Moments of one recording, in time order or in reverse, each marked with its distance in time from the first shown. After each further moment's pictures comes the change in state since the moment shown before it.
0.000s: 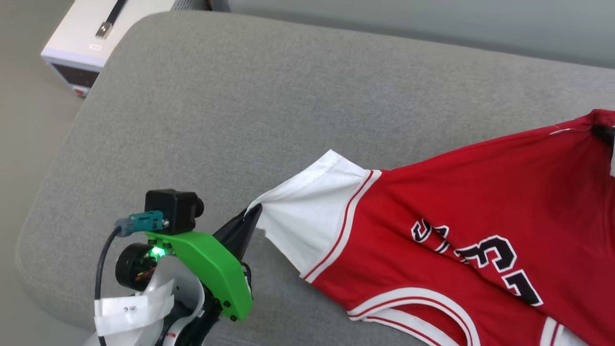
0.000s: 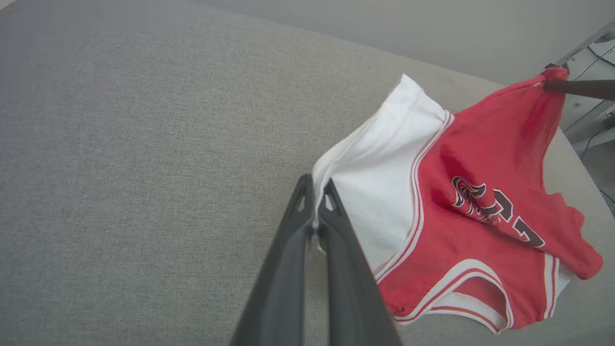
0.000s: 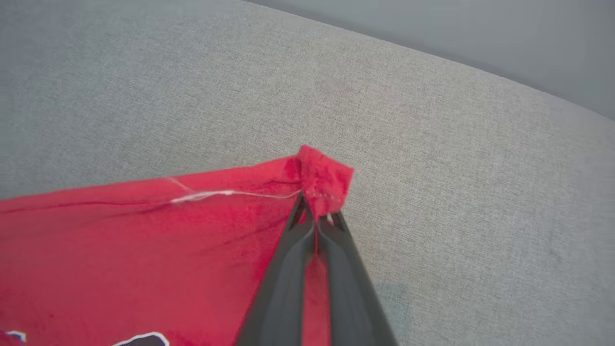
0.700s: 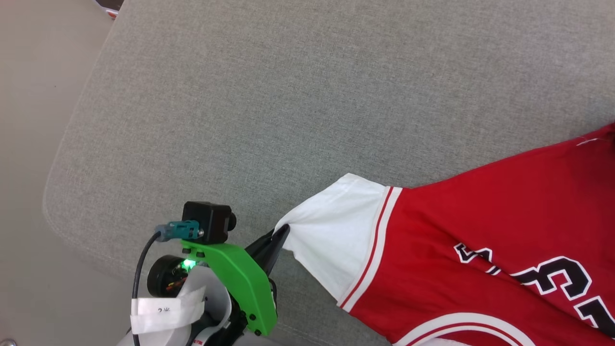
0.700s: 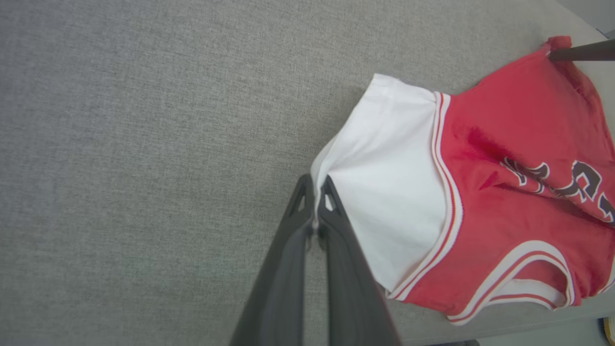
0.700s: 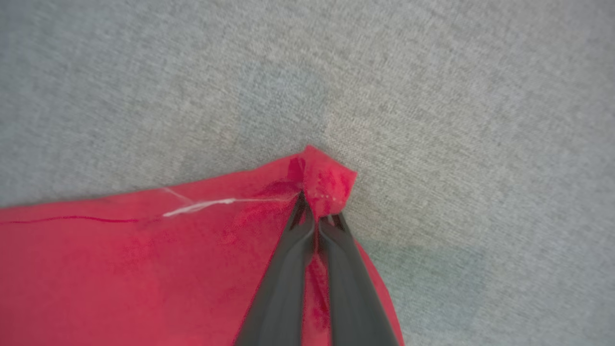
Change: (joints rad) left arm 0.000 -0.054 -0.067 0.050 -0.002 -0.029 0.026; right arm -0.039 -0.026 0.004 -0.060 -0.107 0.000 0.309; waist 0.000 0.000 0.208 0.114
